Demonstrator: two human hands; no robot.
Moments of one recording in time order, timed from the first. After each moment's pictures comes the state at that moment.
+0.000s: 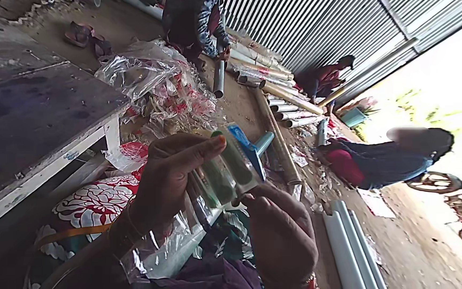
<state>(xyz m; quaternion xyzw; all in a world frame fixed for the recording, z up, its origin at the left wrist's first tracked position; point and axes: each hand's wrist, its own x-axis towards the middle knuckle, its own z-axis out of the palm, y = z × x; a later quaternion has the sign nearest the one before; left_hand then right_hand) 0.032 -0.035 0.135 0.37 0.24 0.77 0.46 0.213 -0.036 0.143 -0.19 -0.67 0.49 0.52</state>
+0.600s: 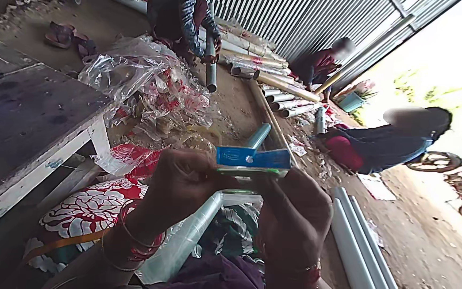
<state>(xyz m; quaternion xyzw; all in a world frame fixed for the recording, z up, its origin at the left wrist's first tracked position) 0.041 -0.018 0.114 0.61 0.25 0.69 0.29 0.218 -0.021 0.150 -0.24 -0.71 0.27 0.60</state>
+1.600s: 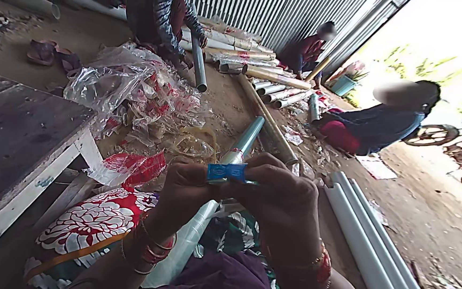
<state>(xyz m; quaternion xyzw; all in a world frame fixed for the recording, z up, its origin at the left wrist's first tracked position) 0.074 -0.014 0.097 0.48 0.13 0.68 0.54 0.222 -0.028 0.166 -0.28 -0.75 0.26 0.54</state>
